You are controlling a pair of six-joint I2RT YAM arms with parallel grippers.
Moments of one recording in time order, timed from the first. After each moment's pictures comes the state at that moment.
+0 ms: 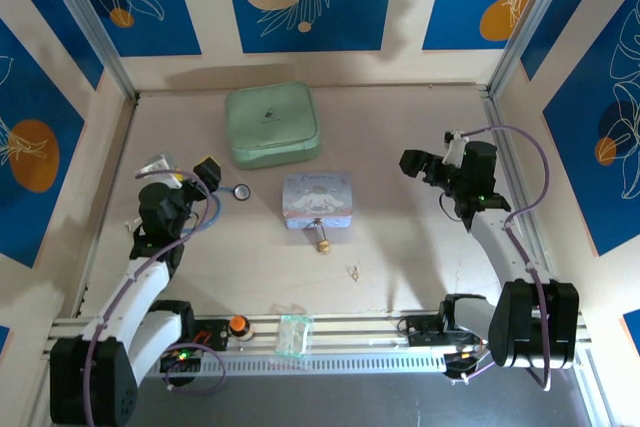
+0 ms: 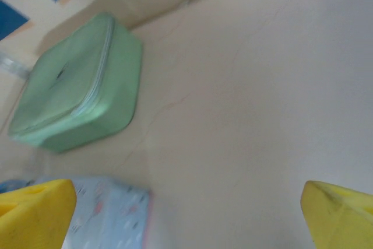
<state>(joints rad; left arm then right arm) -0.07 0.87 0.38 0.30 0.06 -0.56 -0.04 1.15 0.68 -0.10 -0.47 0.38</state>
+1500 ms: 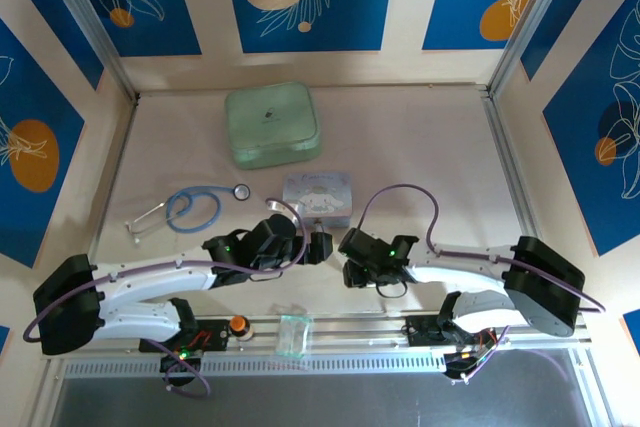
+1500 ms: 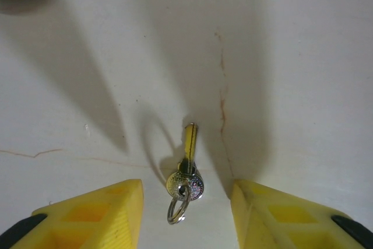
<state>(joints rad) -1.08 1.17 0.63 -0.13 -0.16 -0.84 1.05 1.29 0.58 -0.56 0.07 0.91</state>
